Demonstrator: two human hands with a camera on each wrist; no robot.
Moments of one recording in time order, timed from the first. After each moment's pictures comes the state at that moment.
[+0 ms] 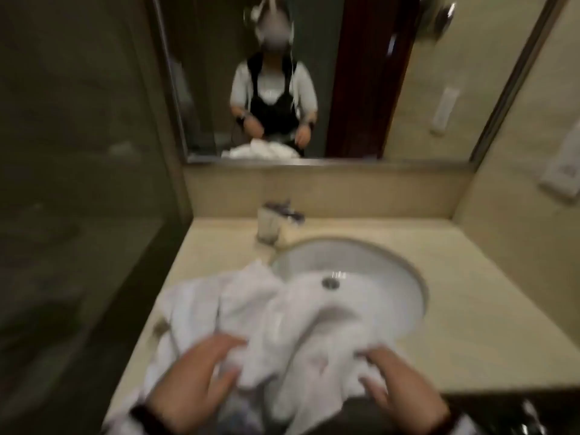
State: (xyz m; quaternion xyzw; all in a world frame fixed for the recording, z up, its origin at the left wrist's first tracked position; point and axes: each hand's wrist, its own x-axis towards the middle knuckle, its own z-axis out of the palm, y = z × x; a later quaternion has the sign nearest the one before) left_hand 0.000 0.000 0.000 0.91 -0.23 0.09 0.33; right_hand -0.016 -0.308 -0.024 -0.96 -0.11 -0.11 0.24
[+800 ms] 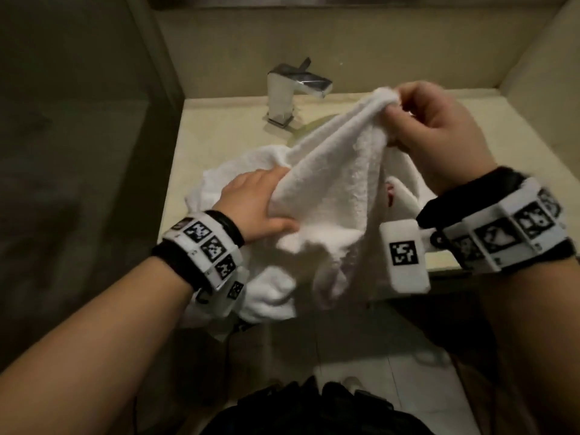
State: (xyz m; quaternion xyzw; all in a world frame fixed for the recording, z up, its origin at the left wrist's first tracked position) left_hand 0.101 -0.003 -0.014 0.96 -0.22 -0.08 0.18; right_hand 0.080 -0.228 0.065 -0.80 -0.07 -0.13 0.58
